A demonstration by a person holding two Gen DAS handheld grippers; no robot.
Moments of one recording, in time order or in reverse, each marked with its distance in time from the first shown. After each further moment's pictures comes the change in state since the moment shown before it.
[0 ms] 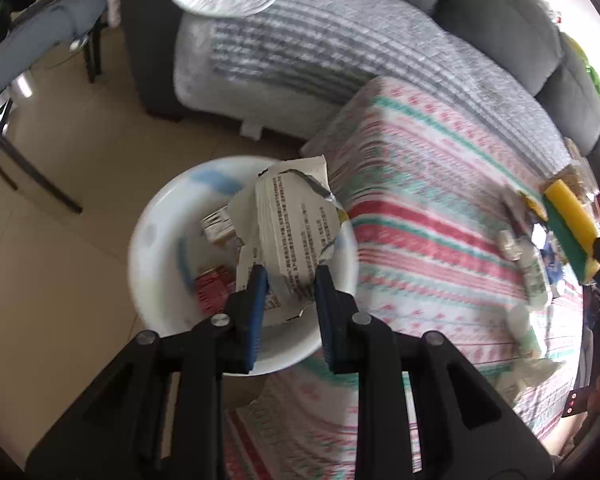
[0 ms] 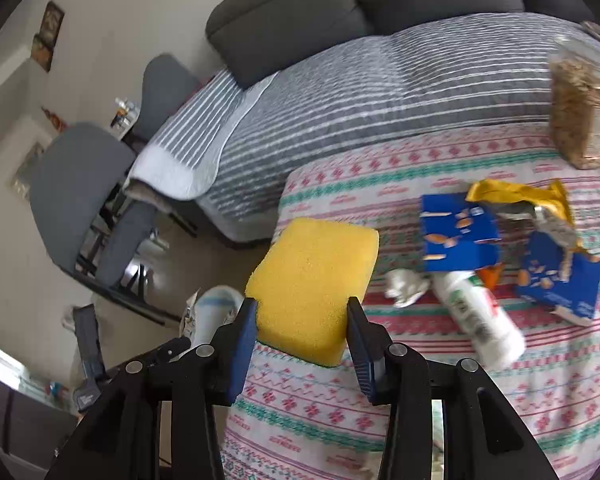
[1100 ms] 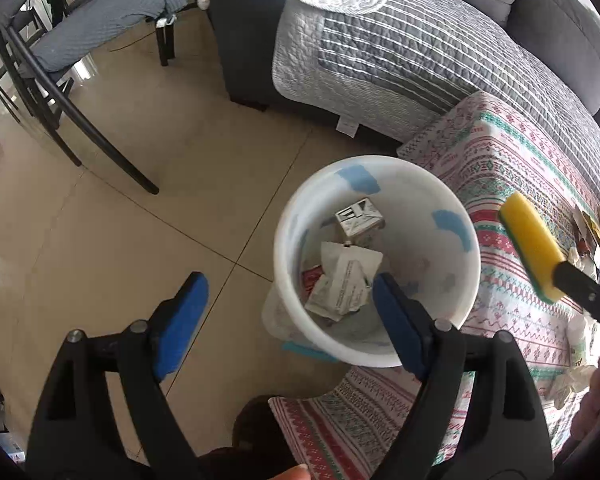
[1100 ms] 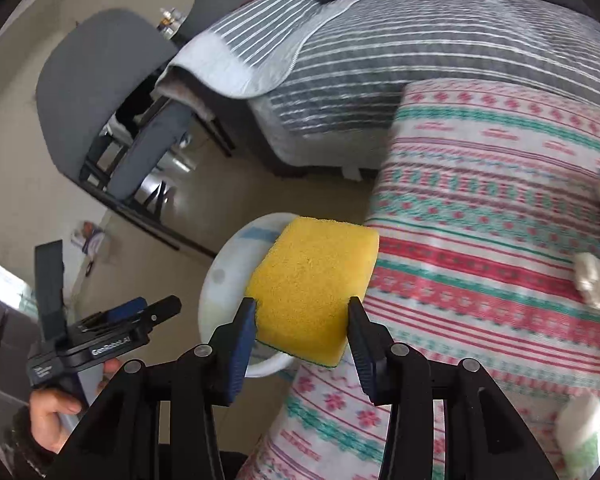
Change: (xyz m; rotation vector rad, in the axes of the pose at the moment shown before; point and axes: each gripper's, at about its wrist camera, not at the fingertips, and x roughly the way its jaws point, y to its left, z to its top) left arm -0.018 0.072 -0.007 -0.094 0.006 0.201; right arm 0.137 0.100 -0.033 -0.205 0.230 0.088
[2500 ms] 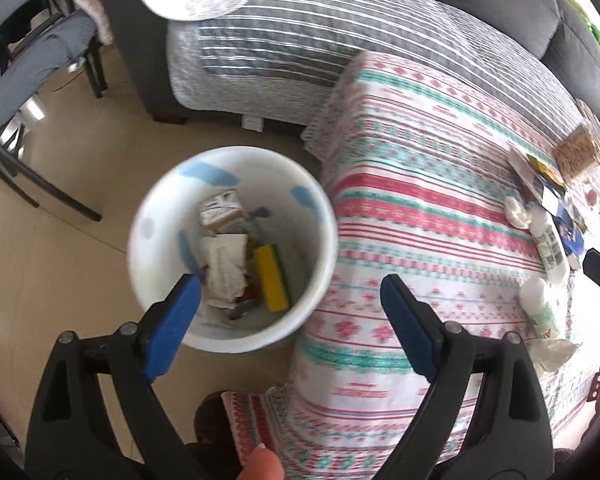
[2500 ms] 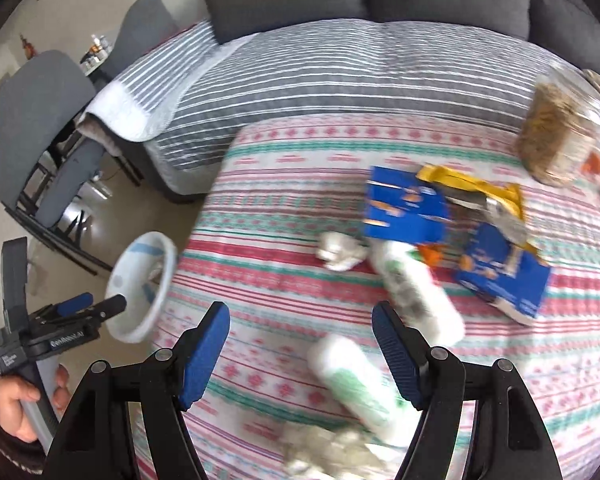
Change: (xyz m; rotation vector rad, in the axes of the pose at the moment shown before) left arm -0.014 -0.124 -0.020 0.197 0.001 -0.108; right arm -0.149 -0.106 -0.044 0.097 -0.089 -0.343
